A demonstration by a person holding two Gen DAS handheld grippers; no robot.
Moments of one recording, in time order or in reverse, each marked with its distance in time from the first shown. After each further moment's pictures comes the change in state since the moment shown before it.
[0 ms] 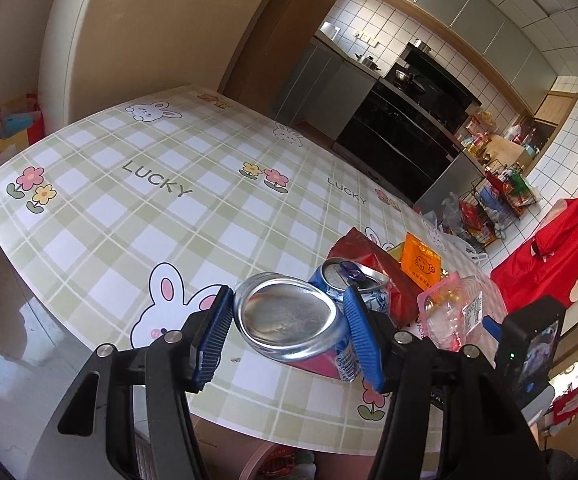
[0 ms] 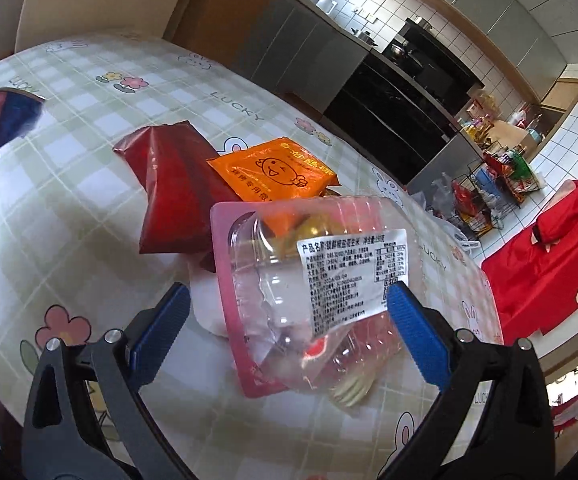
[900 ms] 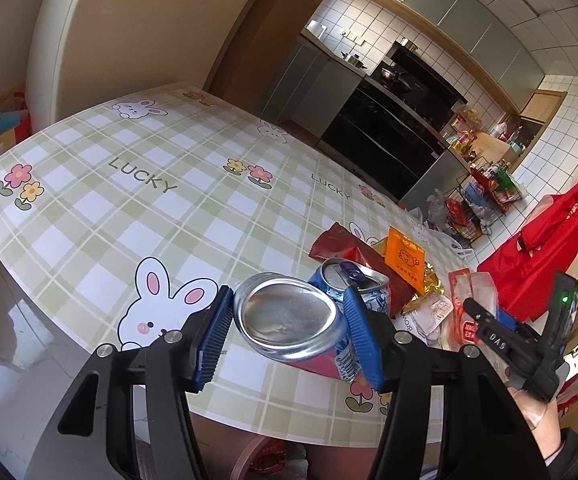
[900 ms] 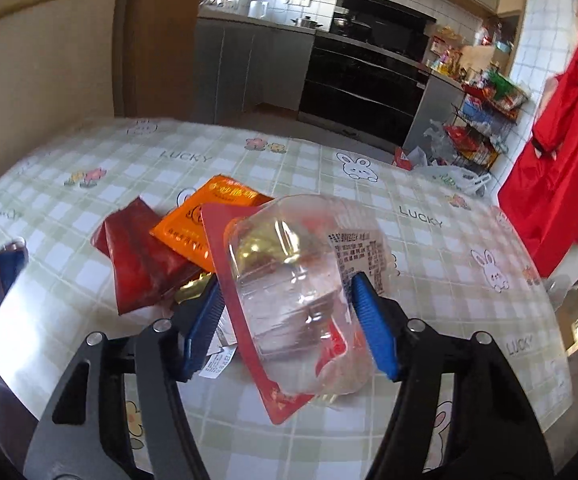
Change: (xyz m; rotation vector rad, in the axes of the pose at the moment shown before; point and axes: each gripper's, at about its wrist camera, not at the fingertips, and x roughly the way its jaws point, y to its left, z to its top) left arm -0.002 -0.003 -0.003 0.016 0.008 -0.060; right arm -0.024 -0.109 -0.011 0.466 -0.044 0.174
